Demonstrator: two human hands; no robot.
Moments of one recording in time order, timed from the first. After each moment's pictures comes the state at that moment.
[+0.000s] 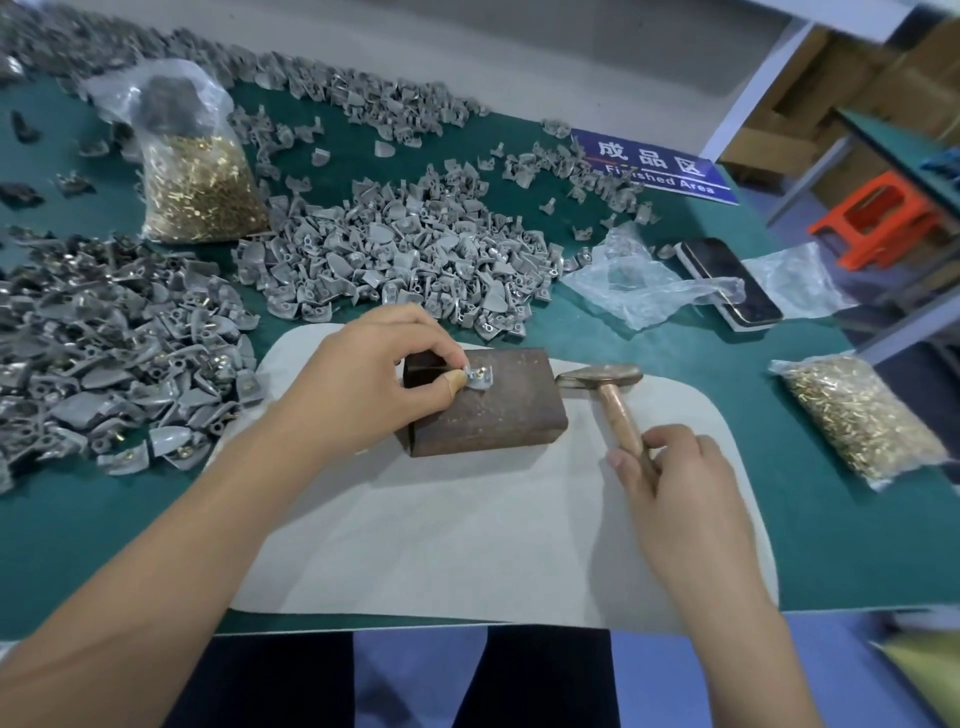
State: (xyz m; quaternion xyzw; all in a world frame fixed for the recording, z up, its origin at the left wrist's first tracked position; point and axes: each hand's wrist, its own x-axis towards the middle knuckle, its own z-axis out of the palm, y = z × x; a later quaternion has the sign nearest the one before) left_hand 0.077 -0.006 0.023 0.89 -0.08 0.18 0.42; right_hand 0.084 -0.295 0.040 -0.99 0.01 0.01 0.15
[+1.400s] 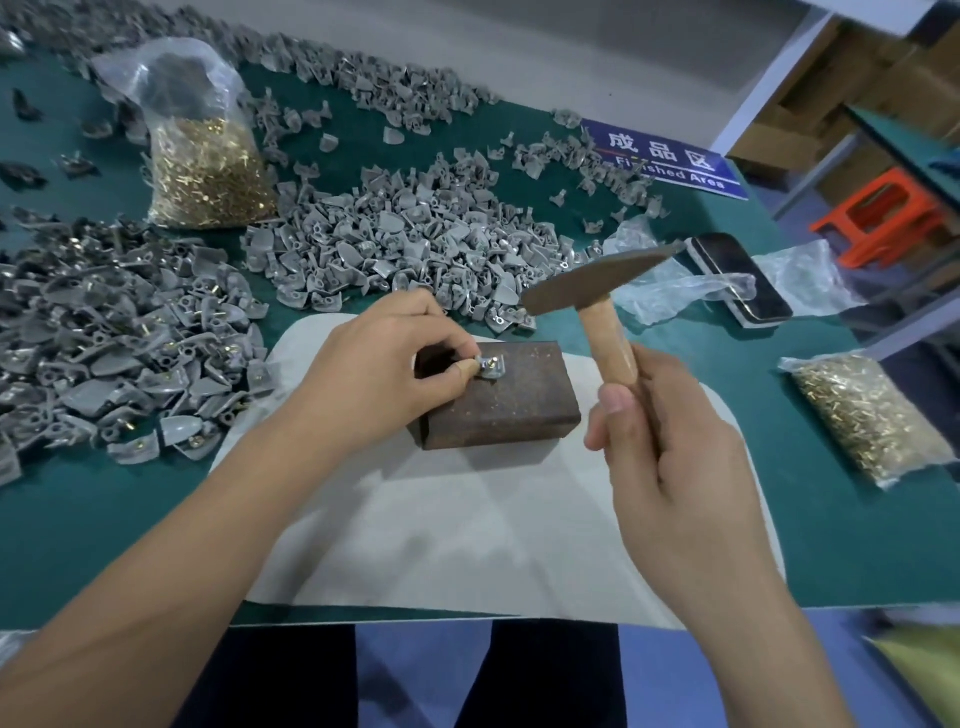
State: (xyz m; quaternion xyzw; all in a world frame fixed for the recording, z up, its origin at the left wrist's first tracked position) left_hand 0.073 -0.008 0.023 0.90 -0.05 0.19 0.40; right_hand 0.057 -0.248 0.089 -0.90 -0.22 -0.07 0.36
